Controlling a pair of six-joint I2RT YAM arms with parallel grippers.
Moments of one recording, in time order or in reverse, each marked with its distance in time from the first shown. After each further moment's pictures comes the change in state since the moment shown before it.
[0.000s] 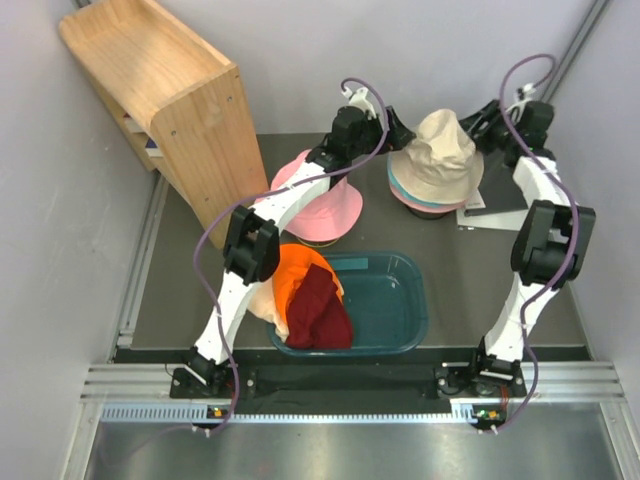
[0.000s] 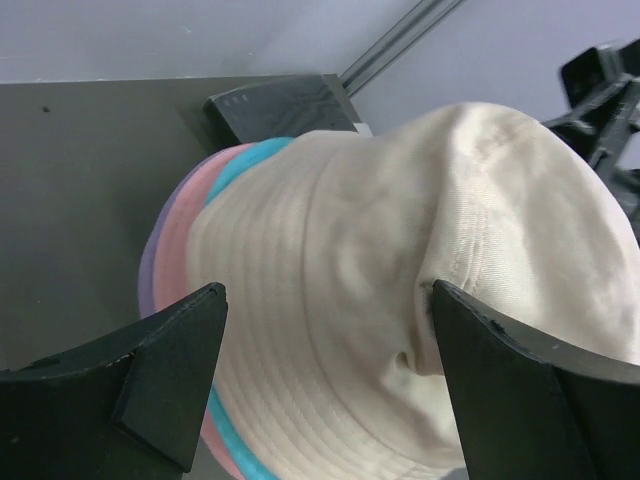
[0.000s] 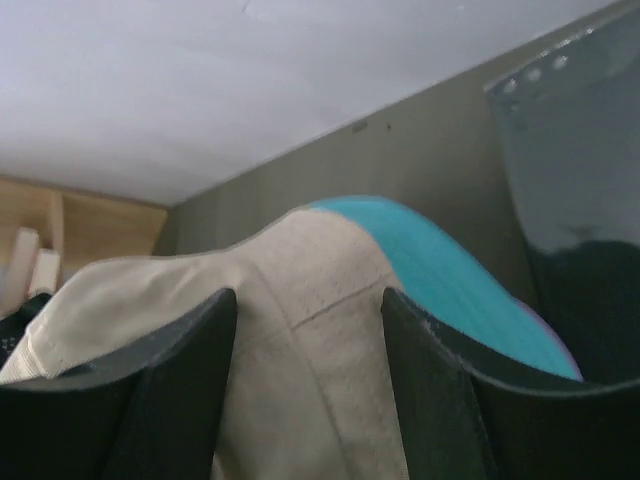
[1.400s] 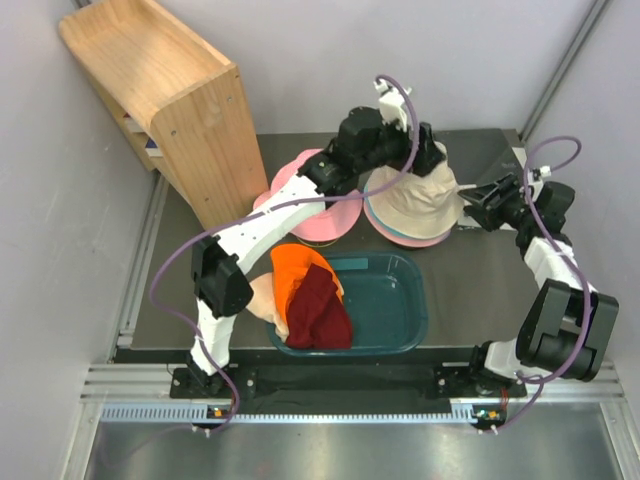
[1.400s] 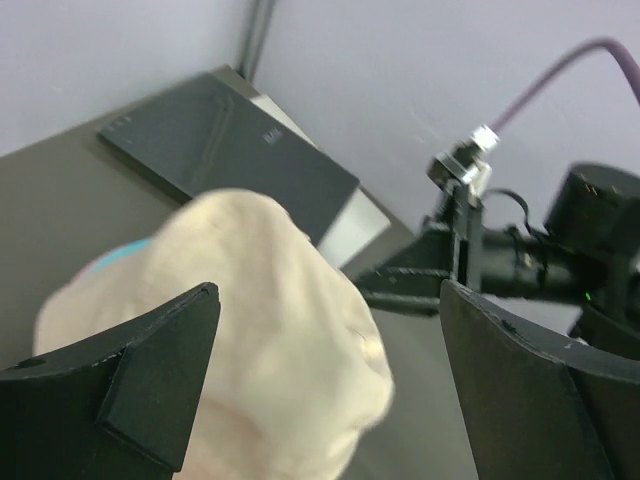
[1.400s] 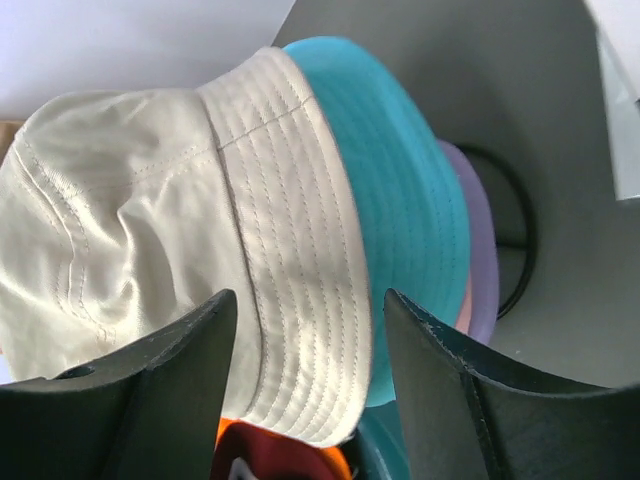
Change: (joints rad) left arm -0.174 -0.395 -0.204 -0.149 -0.031 0.299; right arm -0.135 -0.616 -0.838 0.072 -0.167 0.188
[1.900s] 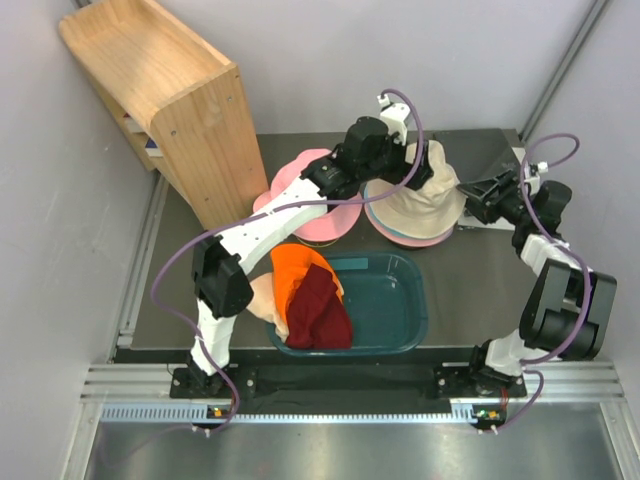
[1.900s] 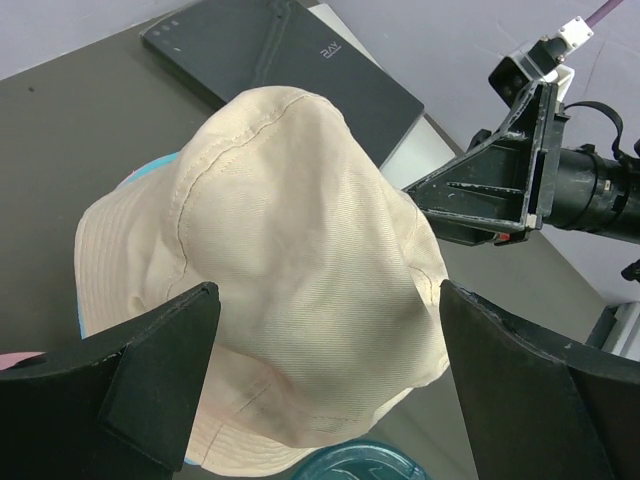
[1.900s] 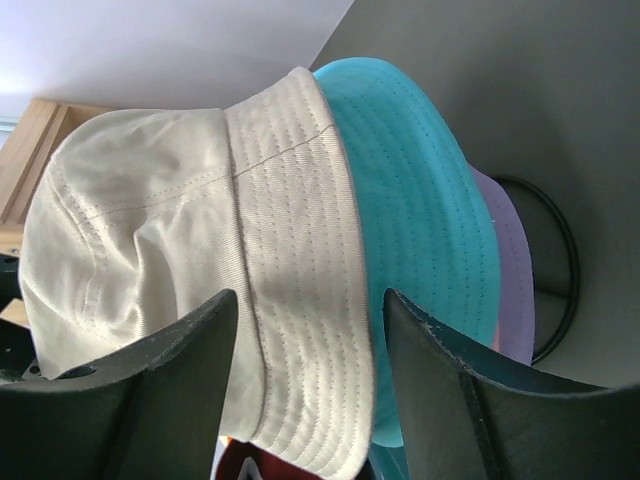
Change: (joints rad) left arm -0.045 -0.014 -0.045 -0.165 -0.092 0.077; right arm 0.000 0.111 -0.039 0.301 -0.102 0.133
